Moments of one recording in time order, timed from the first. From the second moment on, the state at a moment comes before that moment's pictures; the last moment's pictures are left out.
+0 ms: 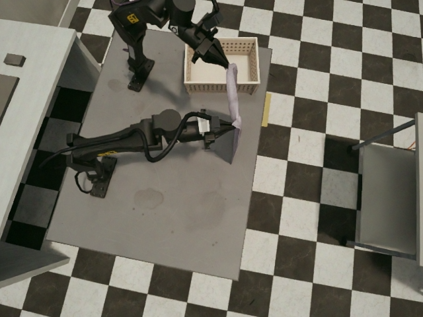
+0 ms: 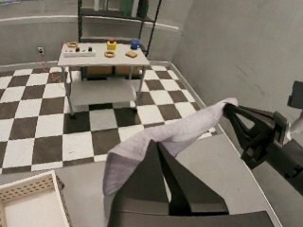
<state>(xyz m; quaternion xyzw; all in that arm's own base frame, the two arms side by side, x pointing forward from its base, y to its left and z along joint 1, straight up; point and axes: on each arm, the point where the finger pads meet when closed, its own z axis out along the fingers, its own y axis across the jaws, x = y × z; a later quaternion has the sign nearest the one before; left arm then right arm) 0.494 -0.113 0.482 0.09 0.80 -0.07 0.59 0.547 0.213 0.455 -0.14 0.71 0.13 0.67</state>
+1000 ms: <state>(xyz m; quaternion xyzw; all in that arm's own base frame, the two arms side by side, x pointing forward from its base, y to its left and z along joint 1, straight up) 0.544 -0.095 0.490 0.07 0.77 -0.06 0.63 0.611 0.229 0.463 -0.10 0.53 0.15 0.83</state>
